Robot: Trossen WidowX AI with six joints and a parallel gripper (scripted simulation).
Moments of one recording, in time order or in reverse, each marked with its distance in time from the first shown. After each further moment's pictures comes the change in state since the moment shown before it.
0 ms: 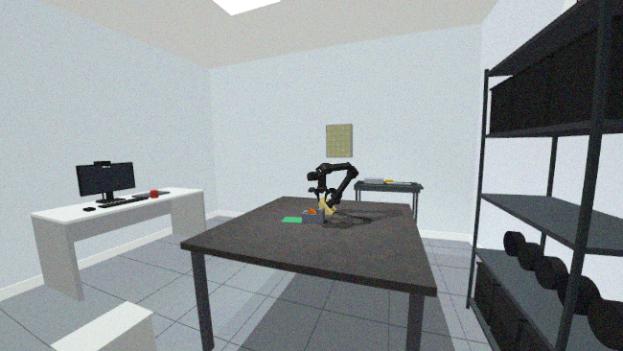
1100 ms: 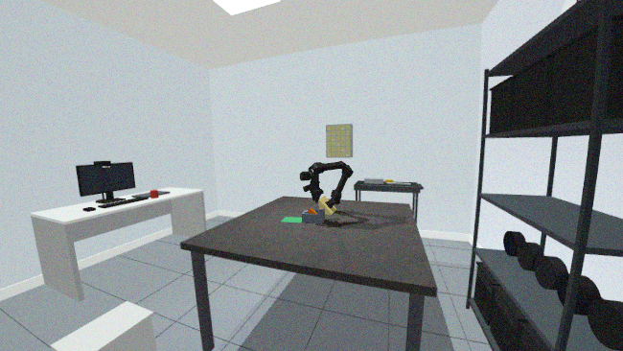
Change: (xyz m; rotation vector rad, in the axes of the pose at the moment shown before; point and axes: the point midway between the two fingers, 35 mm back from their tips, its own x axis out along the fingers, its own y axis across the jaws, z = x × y) arm -0.002 -0.047 0.007 1.060 0.014 0.007
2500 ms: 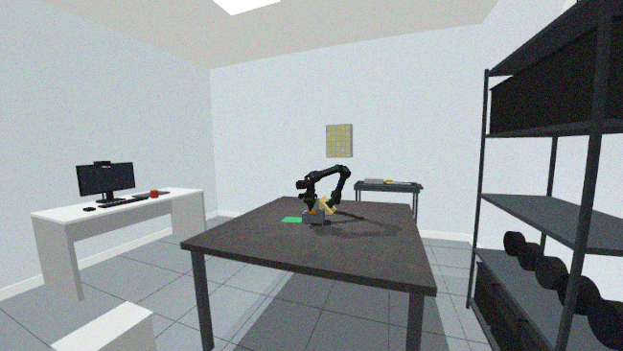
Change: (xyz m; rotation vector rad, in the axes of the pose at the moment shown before) arm 0.059 -0.012 0.028 0.501 -0.011 -0.011
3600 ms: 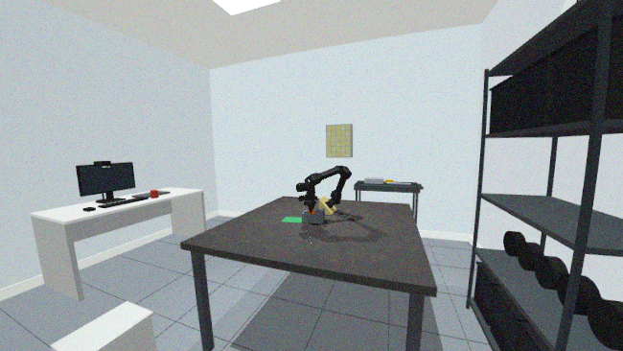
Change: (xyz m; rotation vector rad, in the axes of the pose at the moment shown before) arm 0.016 -0.001 -0.001 0.001 0.002 -0.001
